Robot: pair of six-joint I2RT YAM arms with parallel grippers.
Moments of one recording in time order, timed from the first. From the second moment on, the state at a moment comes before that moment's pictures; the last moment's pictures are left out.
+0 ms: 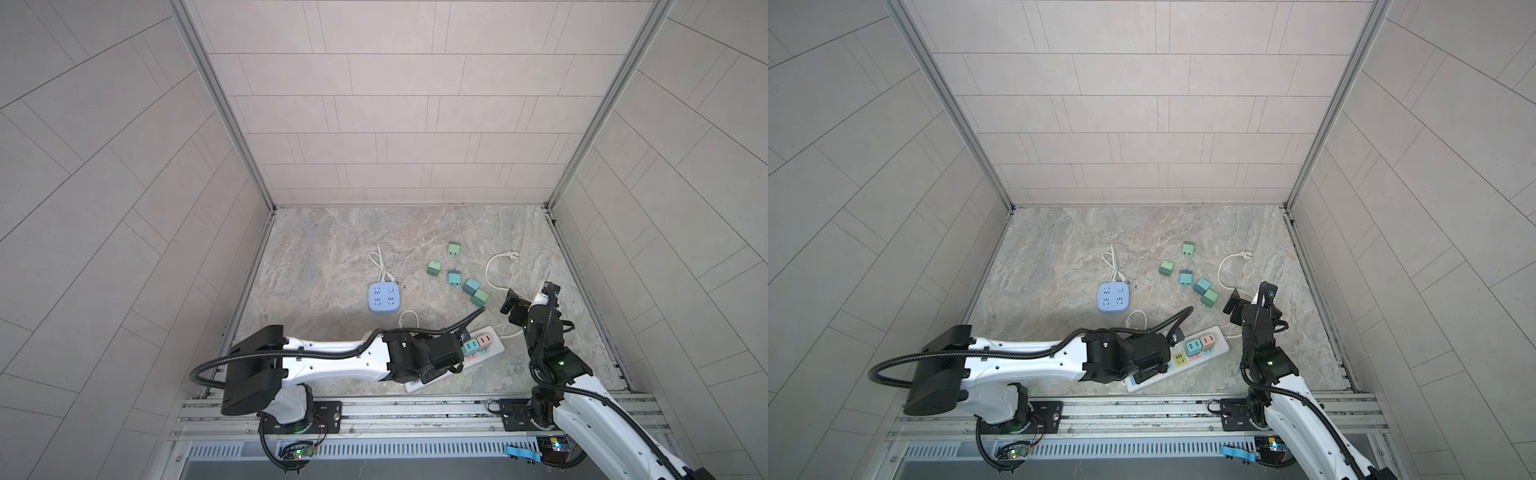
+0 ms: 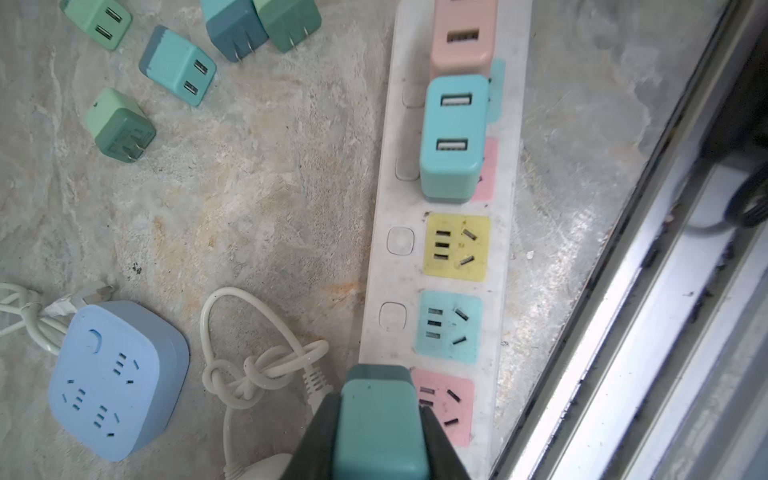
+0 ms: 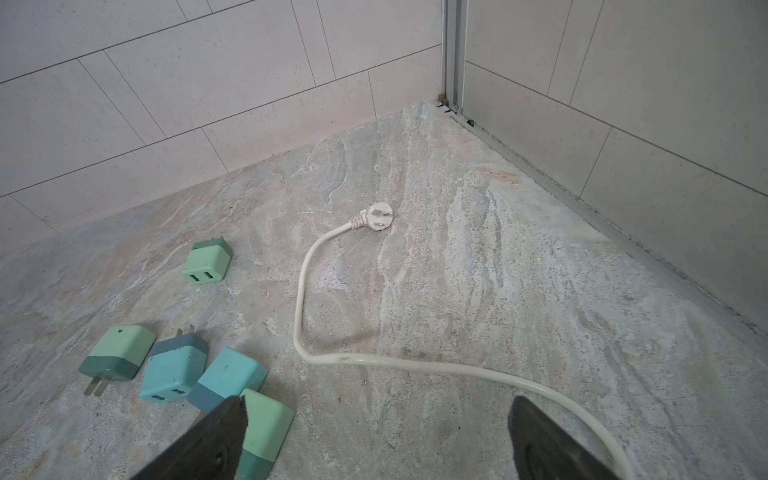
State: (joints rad) left arm -1.37 1.56 1.05 -0.61 -0.35 -0.11; right arm 0.25 0.58 0.18 -0.01 0.48 0.42
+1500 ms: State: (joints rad) left arm -1.32 1.92 1.45 -0.75 -0.18 -0.01; right arm 0.25 0.60 0.19 -0.01 0.48 0.42
